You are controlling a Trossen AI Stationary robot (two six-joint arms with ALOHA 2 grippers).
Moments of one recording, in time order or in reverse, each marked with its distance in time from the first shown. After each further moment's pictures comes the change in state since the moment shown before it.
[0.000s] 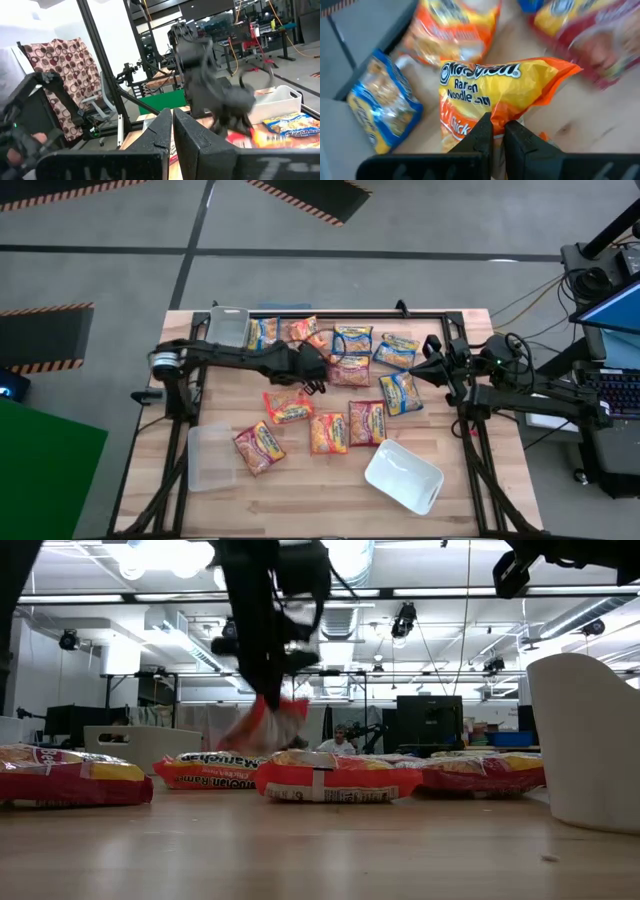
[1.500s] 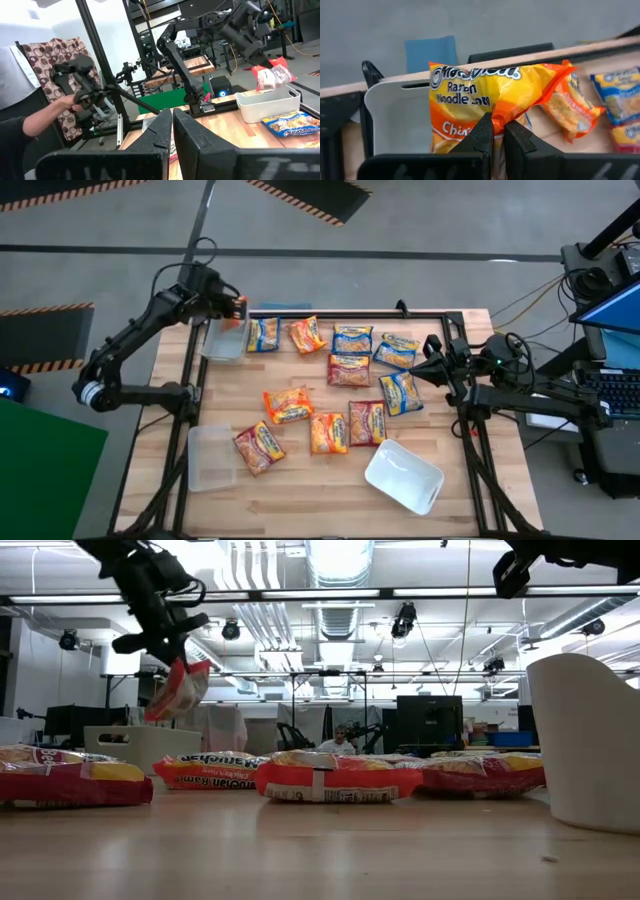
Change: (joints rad) left arm 0.922 -0.655 -0.354 0.155 0.563 0.252; right arm 0.000 0.001 0.007 -0.011 0.003 0.000
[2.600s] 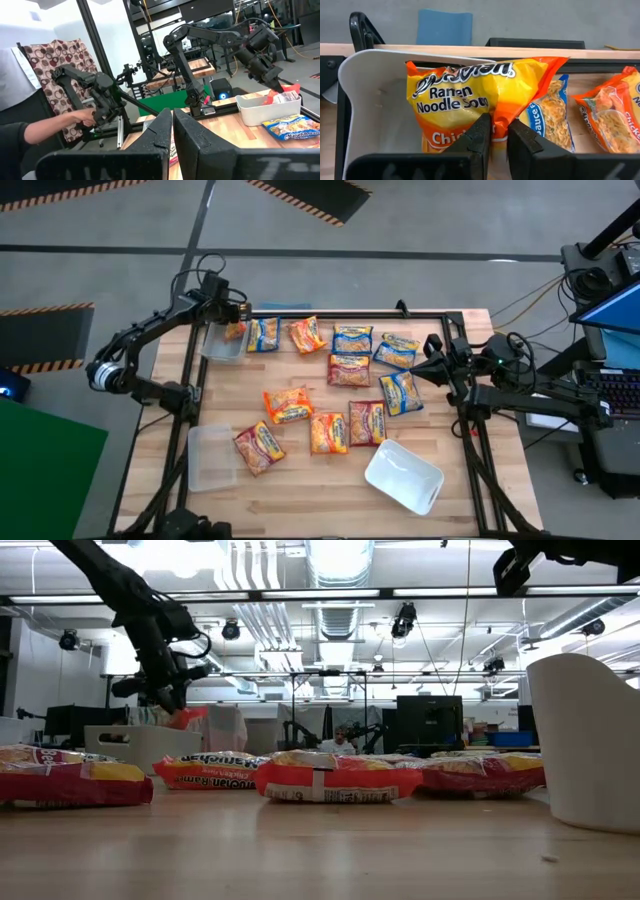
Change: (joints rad) left arm 0.077 0.178 -0.155 0.226 -0.002 -0.104; right arm 0.000 -0.003 0.008 0.005 0.000 0.001
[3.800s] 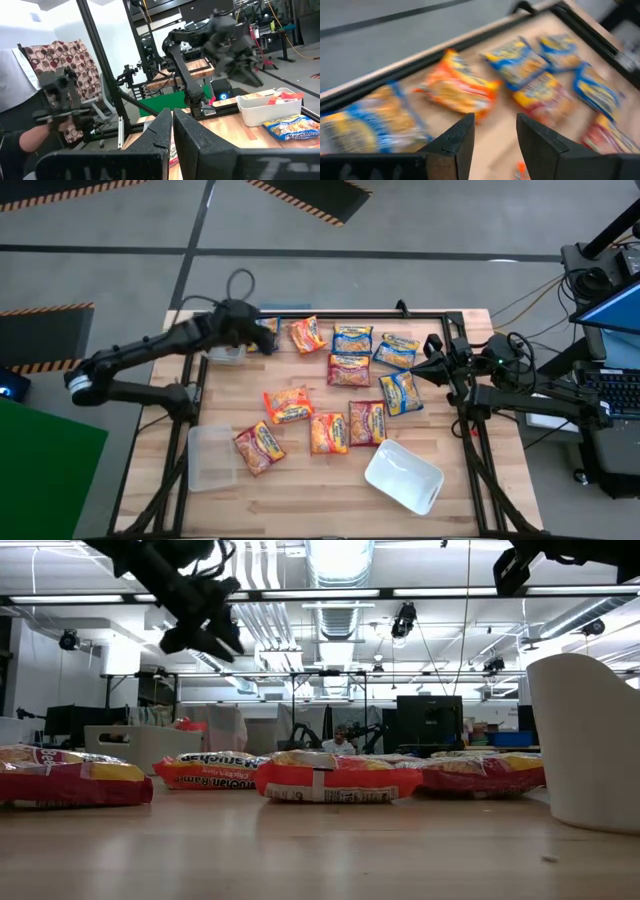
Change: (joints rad) left arm -0.602 -0.222 0.000 0.100 -0.068 0.038; right arm 0.000 0.002 0.000 0.004 0.000 0.003
